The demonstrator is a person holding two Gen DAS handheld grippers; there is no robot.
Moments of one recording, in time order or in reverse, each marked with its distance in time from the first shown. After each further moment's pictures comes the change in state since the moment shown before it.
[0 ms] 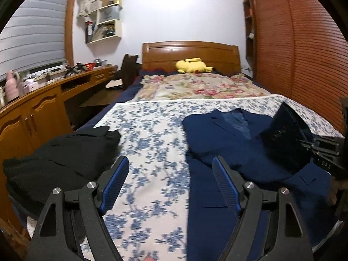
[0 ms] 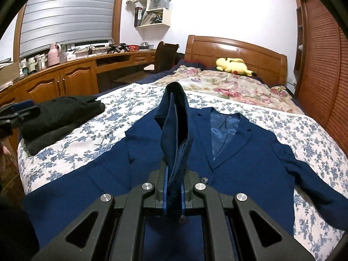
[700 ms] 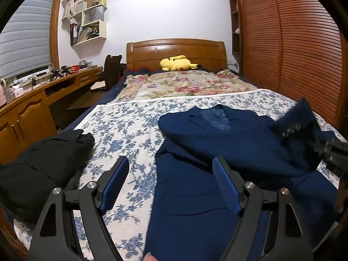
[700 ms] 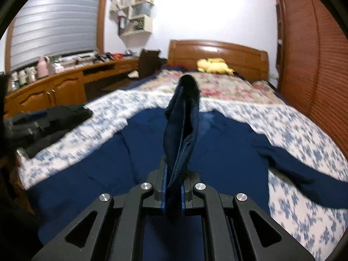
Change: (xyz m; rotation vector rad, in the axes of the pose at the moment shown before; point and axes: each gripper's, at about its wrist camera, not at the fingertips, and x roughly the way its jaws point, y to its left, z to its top) left arm 0.015 -0.060 0.008 0.029 0.012 -0.065; right arm -0.036 -0.037 -0.038 0.097 0.019 -0.094
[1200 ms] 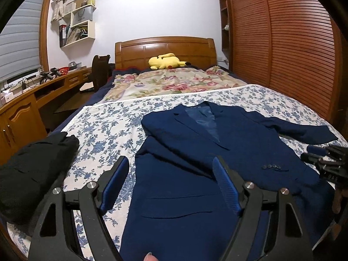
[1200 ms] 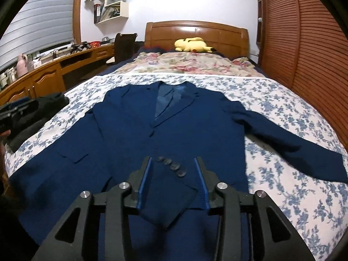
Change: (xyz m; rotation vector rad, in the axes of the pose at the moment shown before) left arm 0.009 -0.034 -0.001 0.031 0.013 -0.048; right arm -0.005 -0.036 -0.008 0.075 0.082 -0.100
